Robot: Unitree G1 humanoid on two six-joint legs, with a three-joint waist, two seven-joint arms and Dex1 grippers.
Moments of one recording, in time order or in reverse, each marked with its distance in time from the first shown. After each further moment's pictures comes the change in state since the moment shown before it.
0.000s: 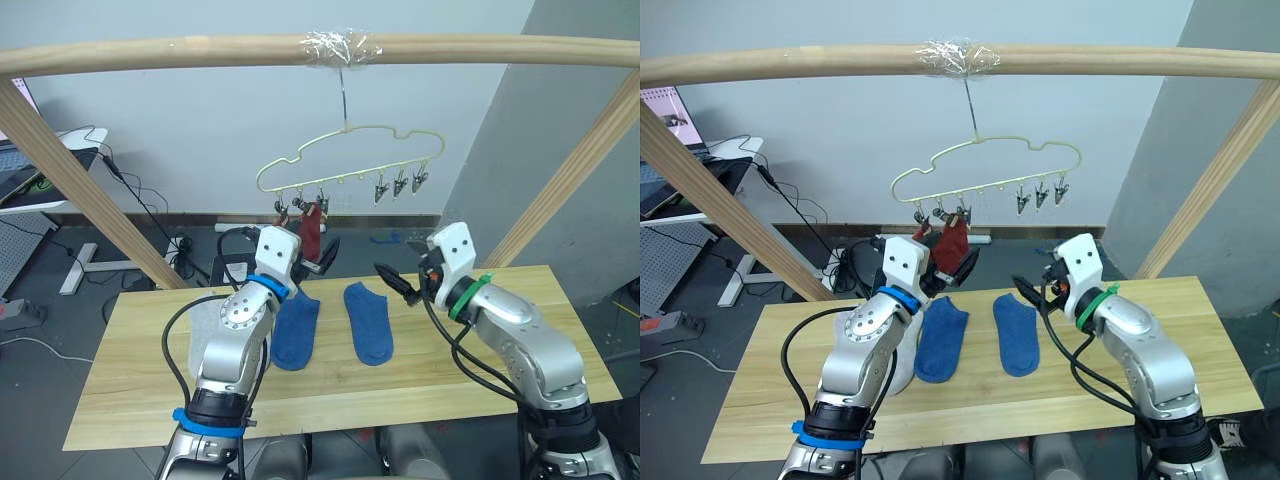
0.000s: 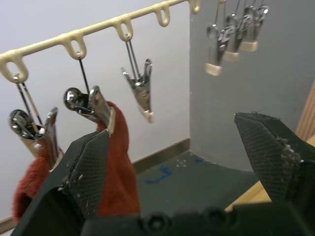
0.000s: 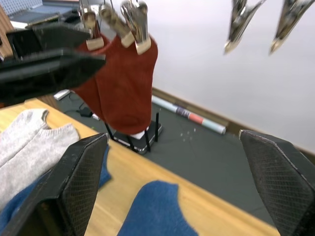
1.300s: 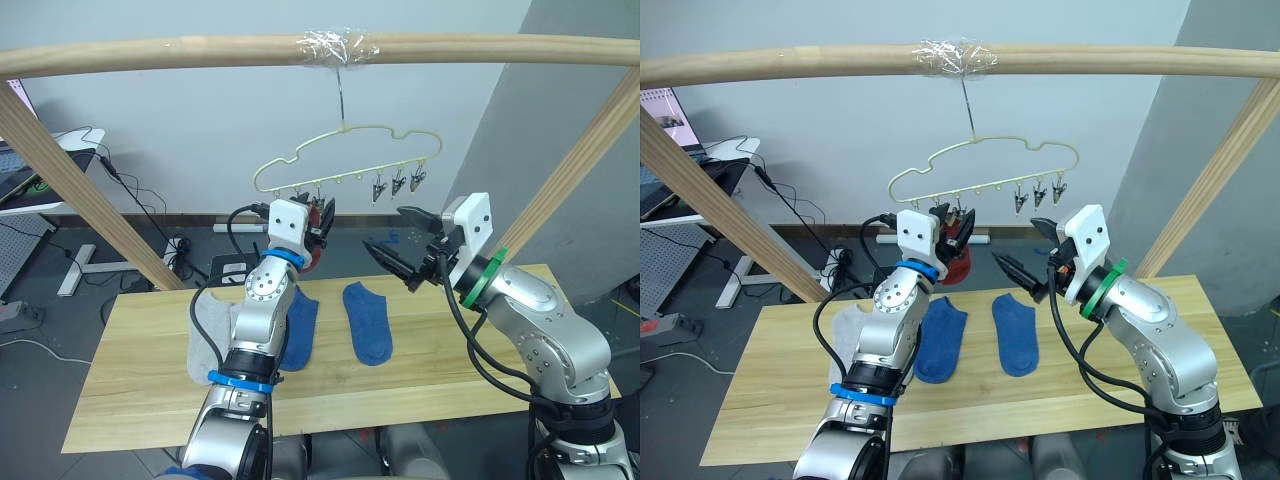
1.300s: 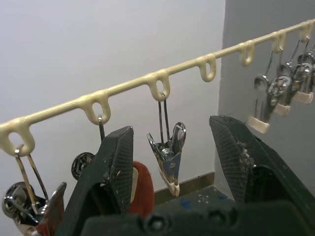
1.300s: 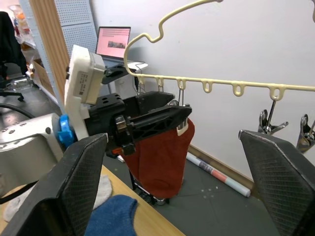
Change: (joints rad) left arm -0.223 -0.115 0.047 0.336 0.045 -0.213 0.137; right arm -0.077 -0.033 -0.033 -0.104 0.161 -0.011 0.034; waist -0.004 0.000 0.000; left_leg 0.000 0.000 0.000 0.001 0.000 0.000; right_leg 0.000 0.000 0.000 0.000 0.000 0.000
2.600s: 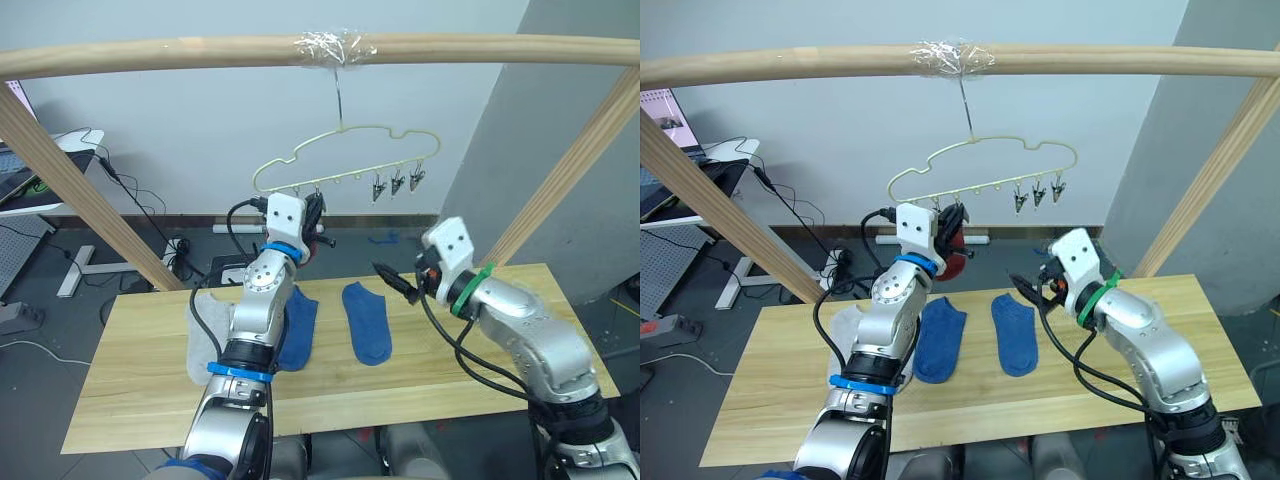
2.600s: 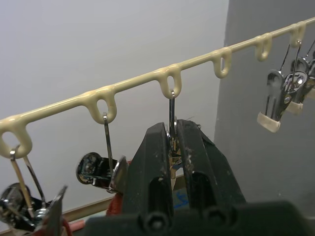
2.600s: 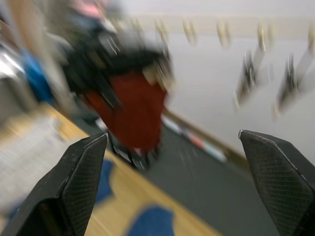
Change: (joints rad) left arm -0.037 0.022 0.036 0.006 -0.036 0.101 -0.062; right arm 0.033 -0.049 0.156 0.206 -0.190 -0.001 -0.084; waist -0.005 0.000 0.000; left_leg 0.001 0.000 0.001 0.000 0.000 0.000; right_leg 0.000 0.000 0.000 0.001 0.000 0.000
